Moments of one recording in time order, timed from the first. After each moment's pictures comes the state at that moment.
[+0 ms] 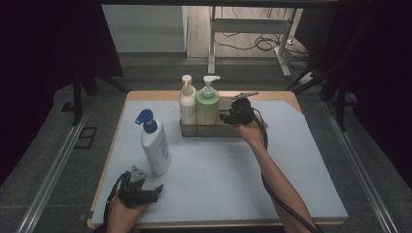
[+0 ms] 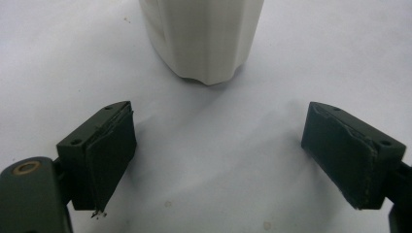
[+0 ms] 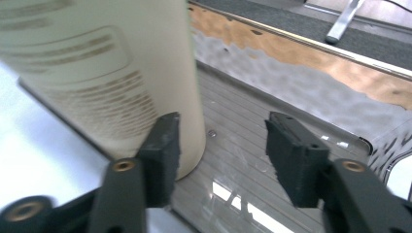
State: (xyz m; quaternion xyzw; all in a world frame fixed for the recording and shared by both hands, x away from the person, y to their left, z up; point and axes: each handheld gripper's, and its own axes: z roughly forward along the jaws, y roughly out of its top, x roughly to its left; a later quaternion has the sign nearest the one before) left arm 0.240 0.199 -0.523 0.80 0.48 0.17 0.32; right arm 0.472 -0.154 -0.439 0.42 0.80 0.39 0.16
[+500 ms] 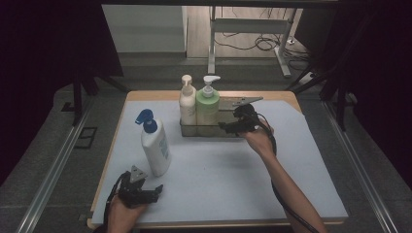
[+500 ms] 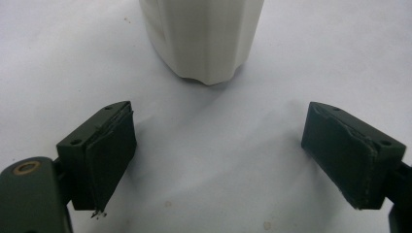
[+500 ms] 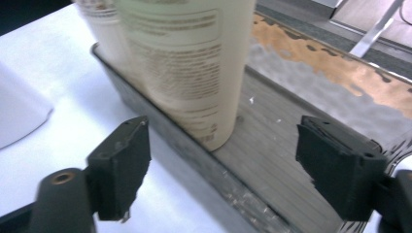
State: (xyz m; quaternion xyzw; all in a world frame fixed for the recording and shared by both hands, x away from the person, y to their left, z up) left arm 0.240 0.199 -0.523 0.80 0.48 0.17 0.32; right arm 0.438 -0.162 -0.425 0.36 0.83 0.40 0.15
